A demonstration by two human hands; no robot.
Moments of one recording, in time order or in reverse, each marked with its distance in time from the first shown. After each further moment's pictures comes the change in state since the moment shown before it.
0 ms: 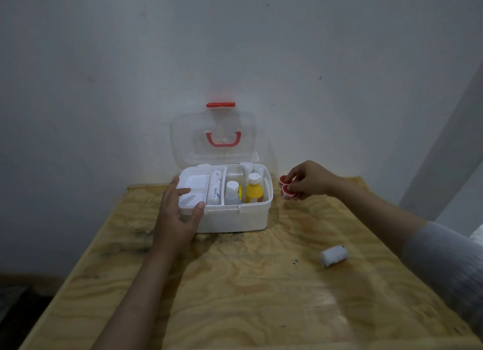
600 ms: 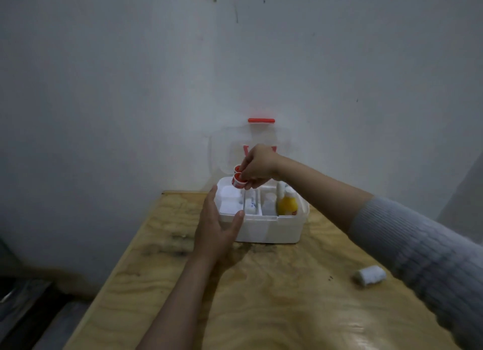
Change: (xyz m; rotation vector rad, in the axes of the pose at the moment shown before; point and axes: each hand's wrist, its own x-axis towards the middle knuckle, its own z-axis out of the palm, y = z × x) left_hand -0.002 0.001 -0.001 -0.081 -0.063 -0.103; right_hand 0.016 -0.189 0.075 -0.004 -0.071 -0.079
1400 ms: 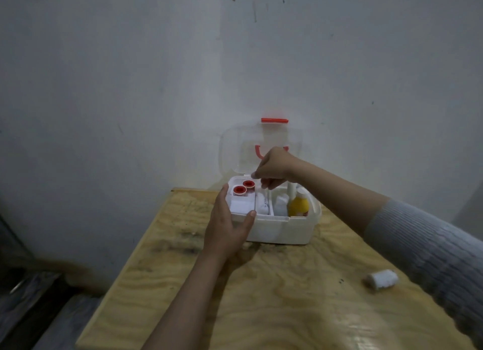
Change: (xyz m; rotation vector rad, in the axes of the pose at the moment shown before) left_hand 0.000 0.005 0.000 0.050 -0.024 0.004; right_hand 0.005 0.009 -0.001 -0.095 0.066 0.091
